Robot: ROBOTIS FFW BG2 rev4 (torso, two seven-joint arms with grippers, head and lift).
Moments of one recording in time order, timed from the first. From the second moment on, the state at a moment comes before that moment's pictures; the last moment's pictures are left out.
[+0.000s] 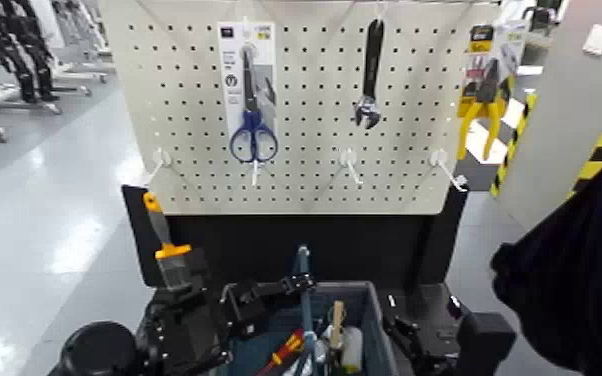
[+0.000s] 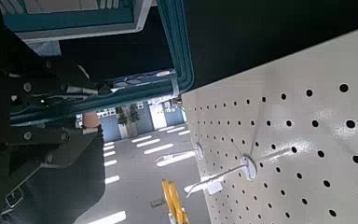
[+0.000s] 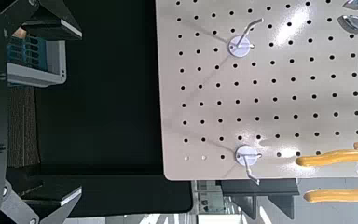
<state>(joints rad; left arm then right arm) -0.31 0.29 -0.30 -1.30 1.51 0.85 -0.45 0.23 -0.12 0.18 -1.76 -0.13 -0.05 -0.17</state>
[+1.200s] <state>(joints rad) -0.11 0.27 -0.24 -1.55 1.66 0.83 -0.34 0.23 -0.12 0.18 -1.75 -0.13 -0.04 -0.17</state>
